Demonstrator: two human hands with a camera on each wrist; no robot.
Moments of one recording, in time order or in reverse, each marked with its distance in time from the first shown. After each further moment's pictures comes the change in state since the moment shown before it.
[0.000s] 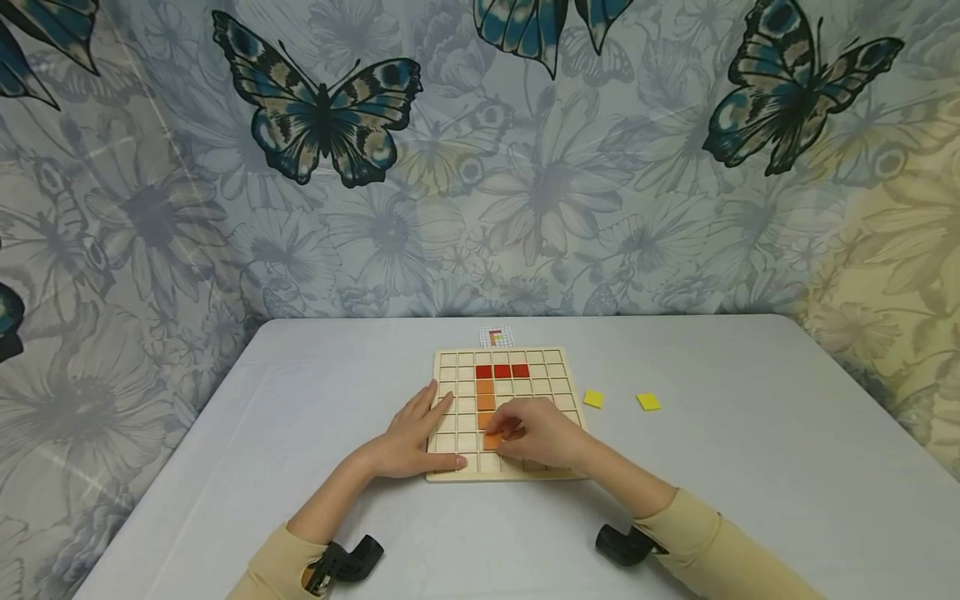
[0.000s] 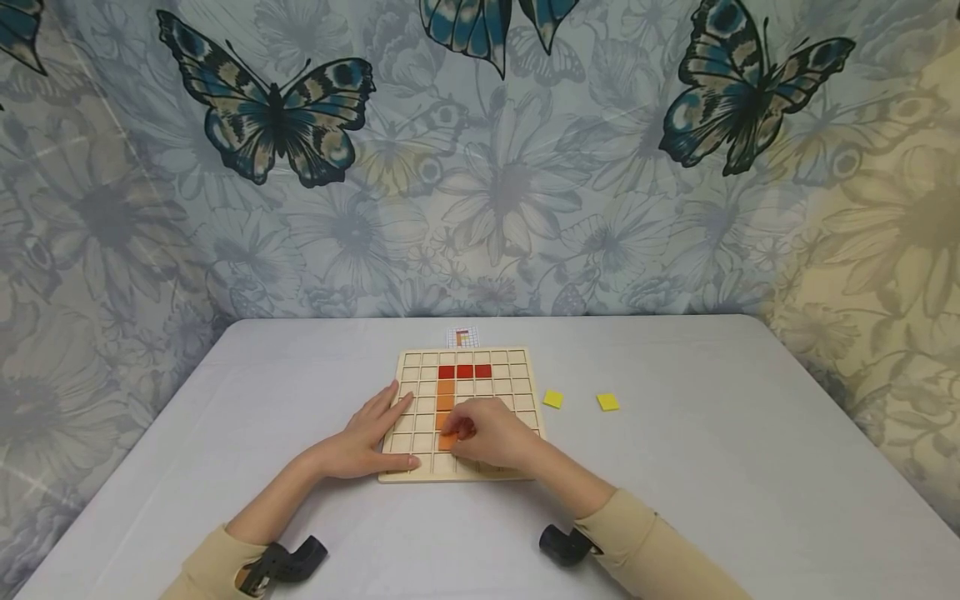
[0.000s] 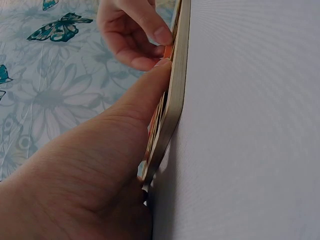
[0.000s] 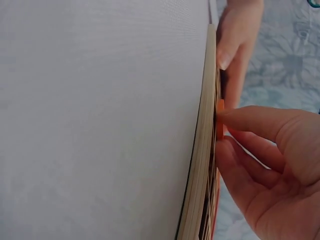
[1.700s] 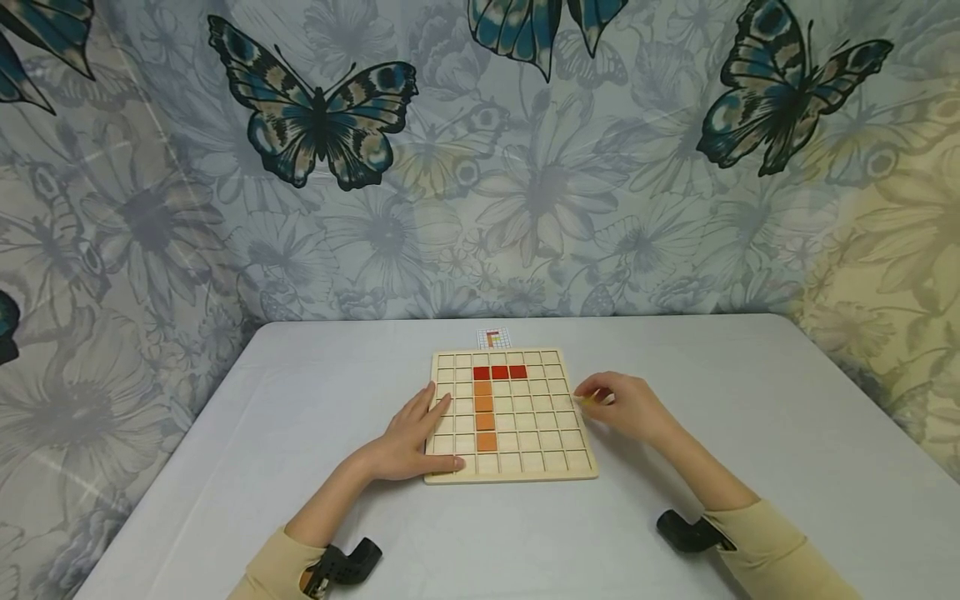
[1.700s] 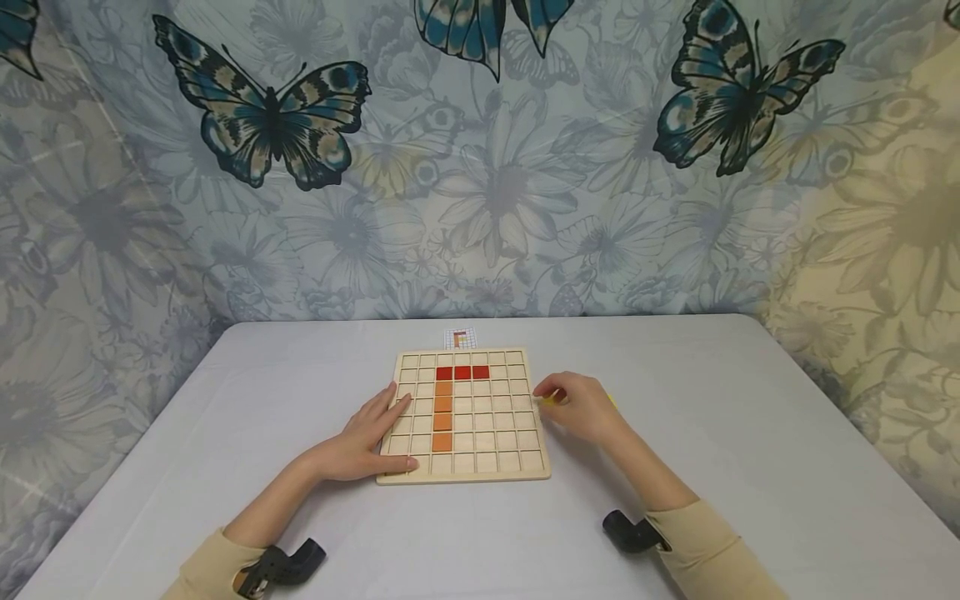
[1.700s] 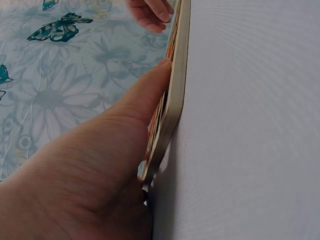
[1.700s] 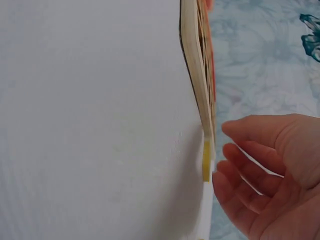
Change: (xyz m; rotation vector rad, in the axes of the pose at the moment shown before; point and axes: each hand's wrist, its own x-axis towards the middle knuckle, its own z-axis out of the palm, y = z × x) left_hand 0.001 0.000 0.003 -0.005 0.007 0.005; right_hand -0.054 0.062 -0.069 -0.170 0.283 0.230
